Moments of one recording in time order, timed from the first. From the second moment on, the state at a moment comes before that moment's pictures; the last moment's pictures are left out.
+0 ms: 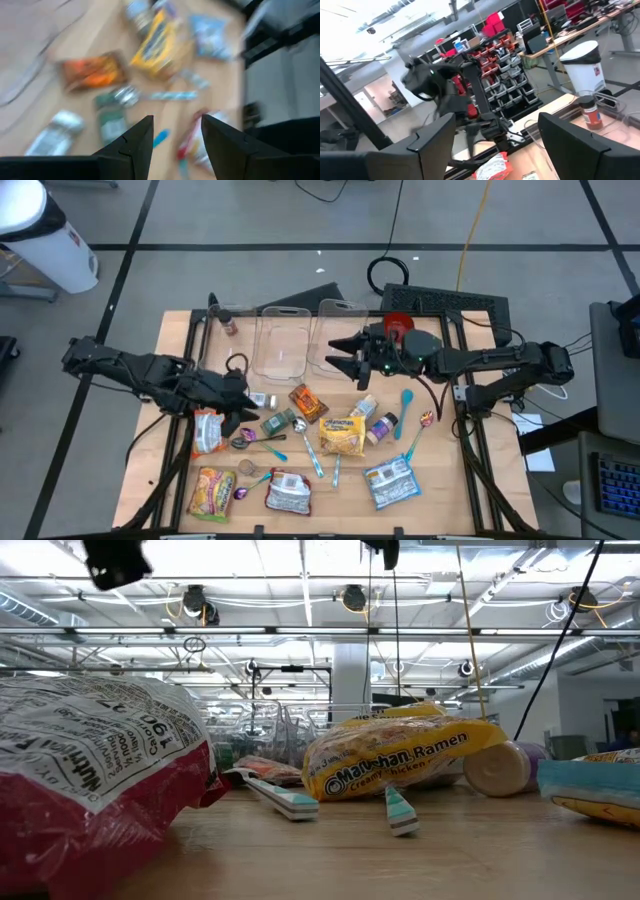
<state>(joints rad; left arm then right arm) -0.28 0.93 0.94 -0.74 -0.08 -0.67 -0.03 1.31 1.04 0.38 0.10 0.50</state>
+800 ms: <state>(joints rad) -0.18 1.05 0.94 -1.02 -0.15 -0.36 -0.03 1.32 1.04 0.26 0.11 0.43</state>
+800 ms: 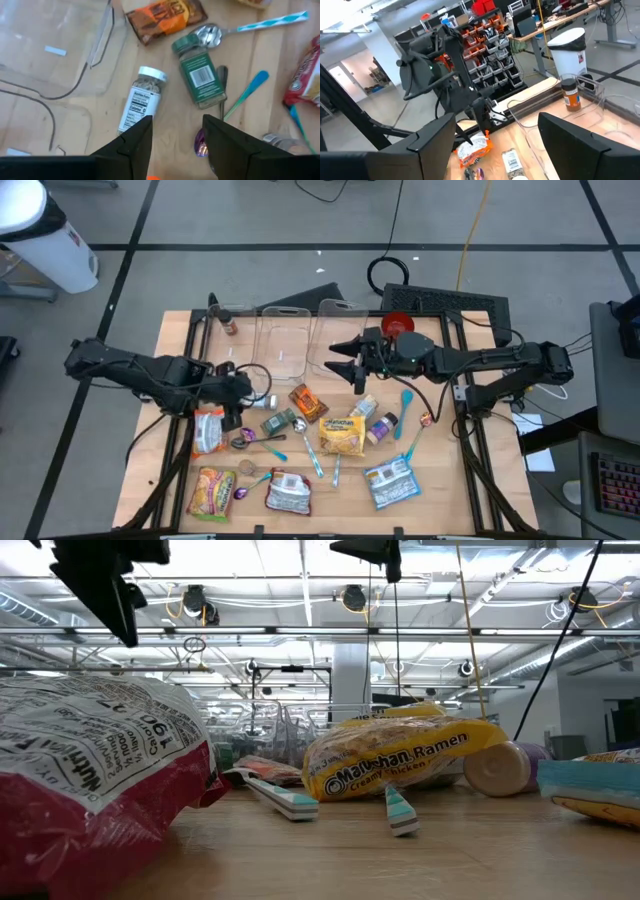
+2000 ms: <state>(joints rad) 0.03 1.30 0.75 -0.81 -0.09 -0.05 -0.18 1.22 1.04 0.21 0.10 0.27</state>
